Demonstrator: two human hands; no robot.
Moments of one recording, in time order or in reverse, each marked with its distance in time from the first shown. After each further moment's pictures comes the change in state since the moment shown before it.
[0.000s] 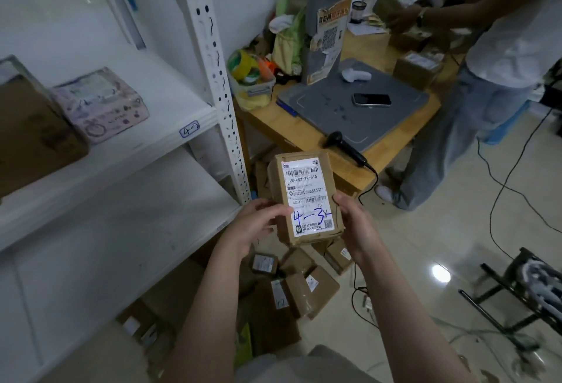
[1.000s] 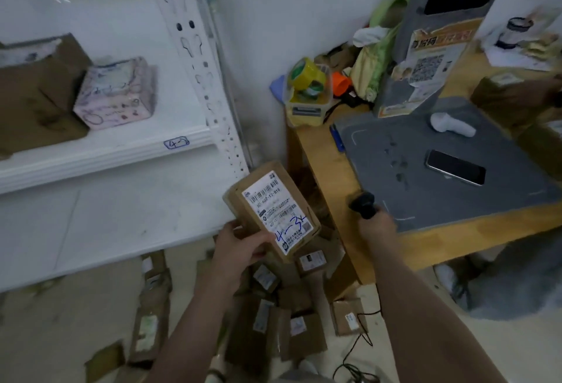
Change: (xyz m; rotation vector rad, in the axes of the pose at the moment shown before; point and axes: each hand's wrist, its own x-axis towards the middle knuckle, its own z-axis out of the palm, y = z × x) left_hand 0.118 0.054 0.105 -0.422 0.825 -0.058; right_hand 0.338 -0.067 -0.097 -1.211 0.107 0.048
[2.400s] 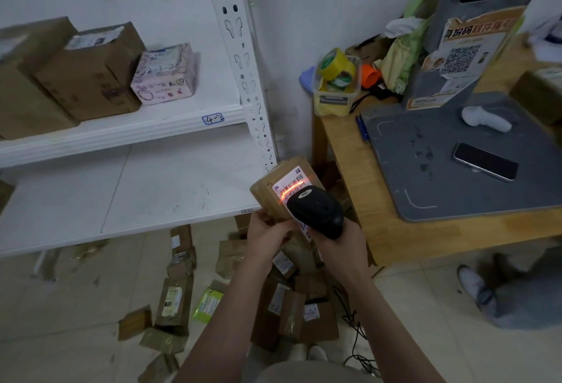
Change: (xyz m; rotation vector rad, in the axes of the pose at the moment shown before) left_hand -0.023 -0.042 0.007 0.005 0.089 0.057; right_hand -0.203 -0.026 -0.009 0.360 -0.273 -0.567
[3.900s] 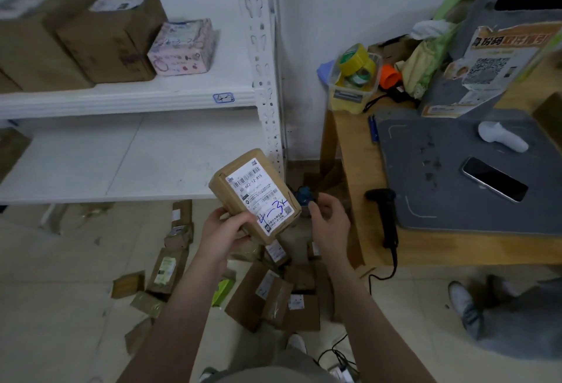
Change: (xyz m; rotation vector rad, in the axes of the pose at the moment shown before) left_hand -0.025 -0.012 -0.053 -0.196 0.071 -0.005; right_hand 0.040 0.033 0.017 0.108 0.082 0.107
